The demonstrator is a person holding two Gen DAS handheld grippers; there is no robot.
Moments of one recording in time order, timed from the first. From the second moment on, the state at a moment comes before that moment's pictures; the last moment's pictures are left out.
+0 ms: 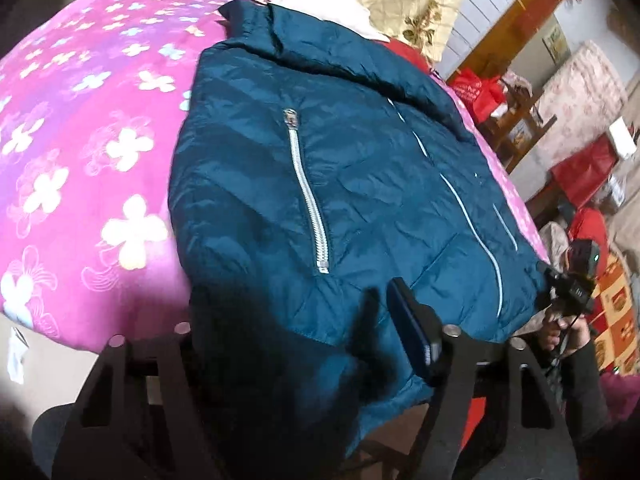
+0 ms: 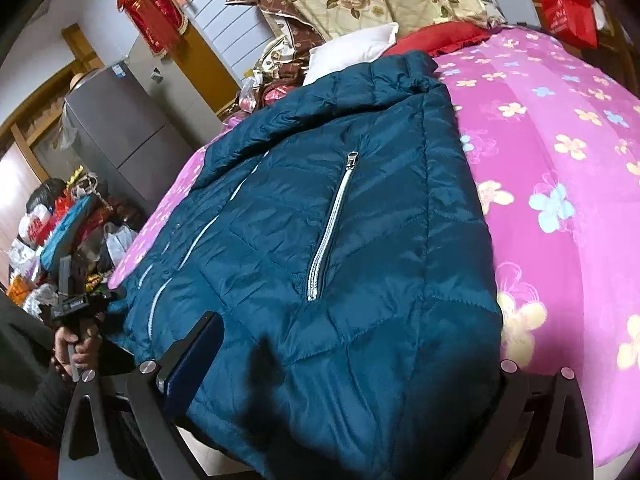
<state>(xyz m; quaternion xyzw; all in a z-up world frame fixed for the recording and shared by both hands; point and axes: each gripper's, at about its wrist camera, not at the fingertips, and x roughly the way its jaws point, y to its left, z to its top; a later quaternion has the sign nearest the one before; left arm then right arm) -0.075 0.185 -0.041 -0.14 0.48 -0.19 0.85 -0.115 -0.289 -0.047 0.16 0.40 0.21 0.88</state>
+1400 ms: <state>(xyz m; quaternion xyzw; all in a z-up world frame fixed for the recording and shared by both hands) -0.091 0.186 -0.047 -0.15 0.43 -0.04 0.89 -0.122 -0.276 -0.052 0.10 0.39 0.17 0.90</state>
